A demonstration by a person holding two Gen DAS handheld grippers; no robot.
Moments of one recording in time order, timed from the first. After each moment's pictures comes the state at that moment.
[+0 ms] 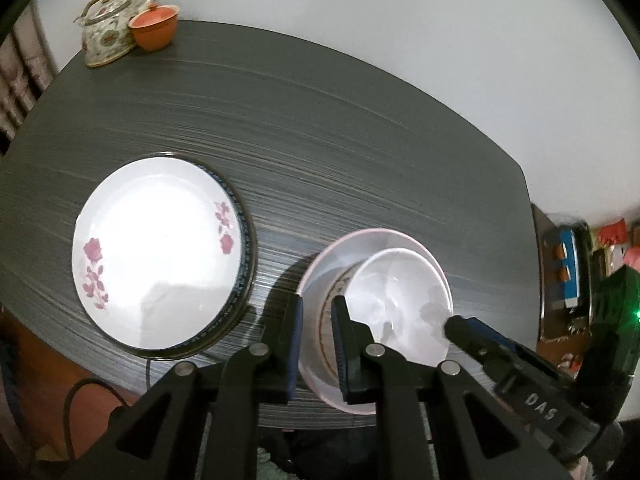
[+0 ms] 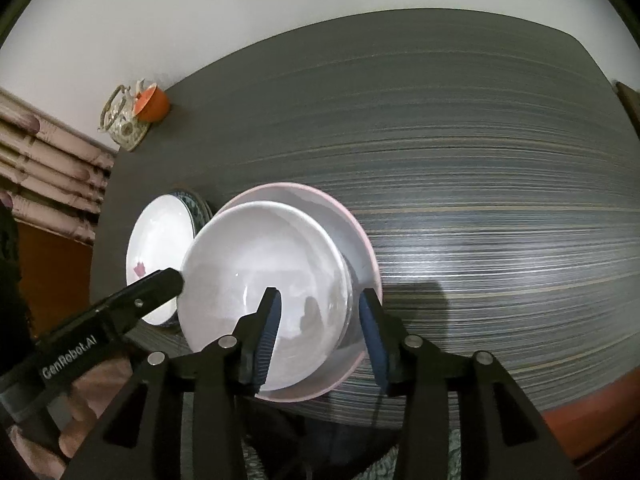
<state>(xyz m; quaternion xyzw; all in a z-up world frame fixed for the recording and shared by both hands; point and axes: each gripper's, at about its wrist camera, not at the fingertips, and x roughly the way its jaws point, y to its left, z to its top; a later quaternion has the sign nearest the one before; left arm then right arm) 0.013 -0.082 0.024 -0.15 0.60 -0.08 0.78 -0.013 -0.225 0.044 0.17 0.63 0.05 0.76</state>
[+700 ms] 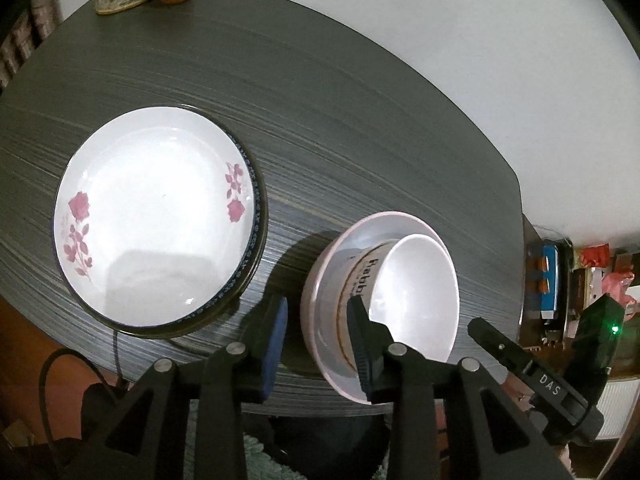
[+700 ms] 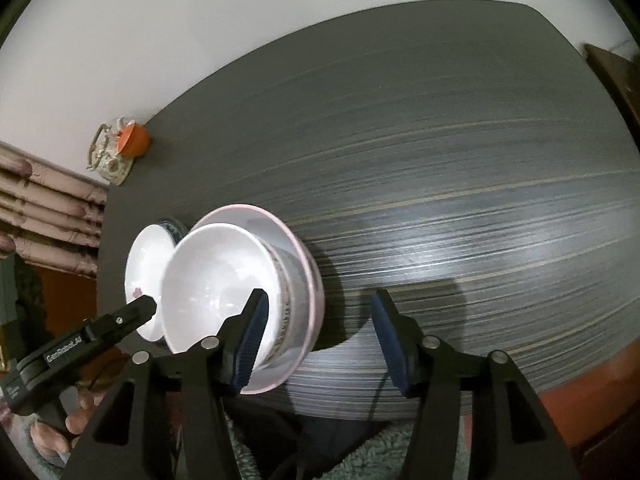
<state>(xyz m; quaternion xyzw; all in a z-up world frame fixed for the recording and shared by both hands) 0.011 -0.062 -0.004 -0.20 0.63 -0.08 0.75 -0.022 -0.265 0.037 0.22 0.62 0.00 0.75</state>
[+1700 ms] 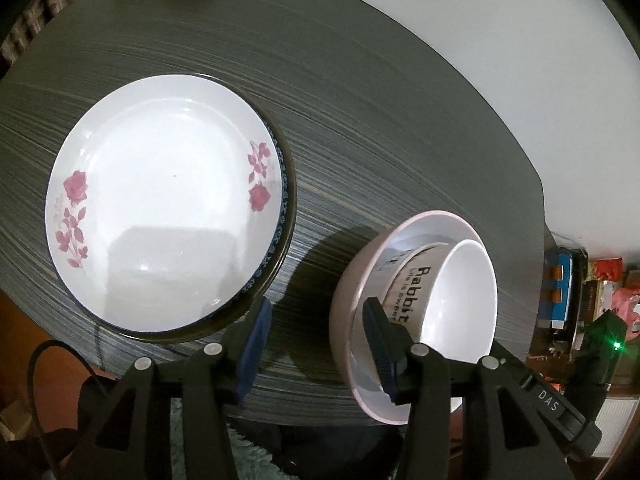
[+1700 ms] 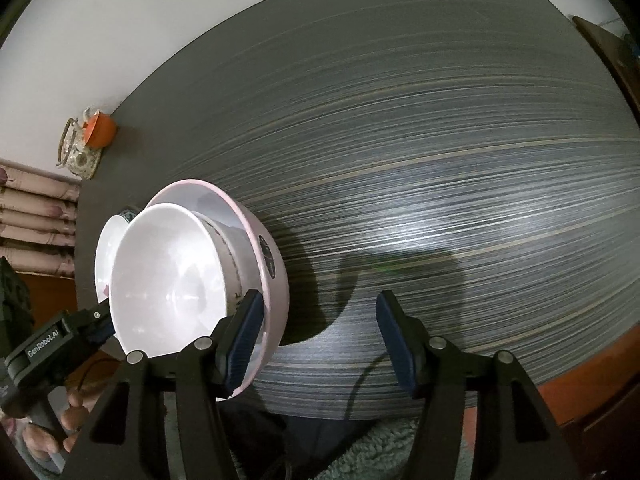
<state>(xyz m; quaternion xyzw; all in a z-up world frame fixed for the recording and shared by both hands) 0.020 -0.067 -0.041 -0.21 0.65 -0.05 0.73 -0.017 -0.266 0.001 0.21 0.66 -0.02 0.72</state>
